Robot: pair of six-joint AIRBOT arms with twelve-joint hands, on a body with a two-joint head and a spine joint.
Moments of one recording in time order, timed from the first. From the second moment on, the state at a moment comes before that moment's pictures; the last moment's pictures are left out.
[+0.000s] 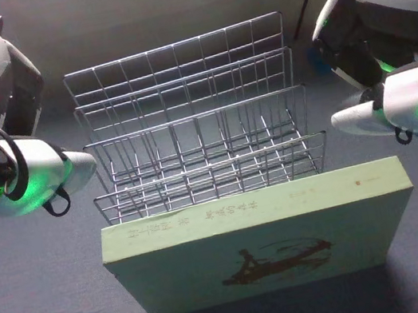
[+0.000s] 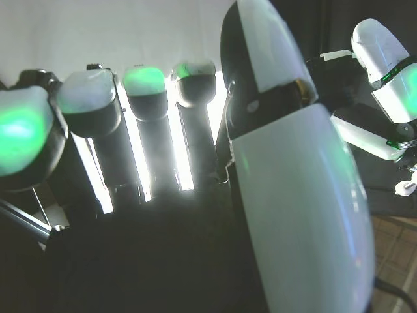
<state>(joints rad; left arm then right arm) -0.04 -0.61 0.35 1.22 1.01 -0.14 -0.03 -0.71 0.42 -1.15 -0.66 0.23</state>
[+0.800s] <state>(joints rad) -0.03 -0.54 0.39 1.22 0.94 -0.01 -0.08 -0.98 0.45 -1.12 -0.85 0.31</state>
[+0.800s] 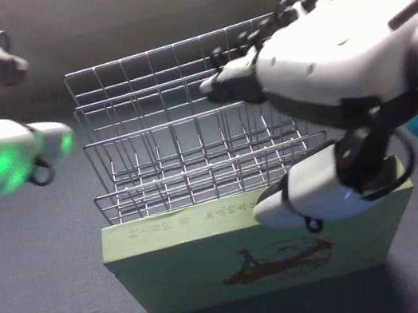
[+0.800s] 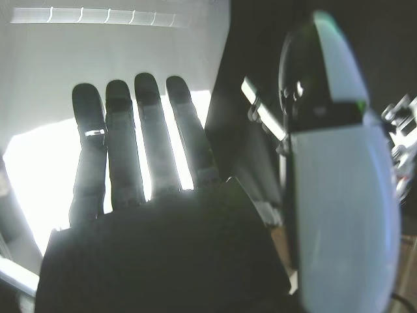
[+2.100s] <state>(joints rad) -0.16 -0.42 0.47 1.01 0.82 0.50 -0.15 -1.20 0.58 -0.98 -0.91 0.35</state>
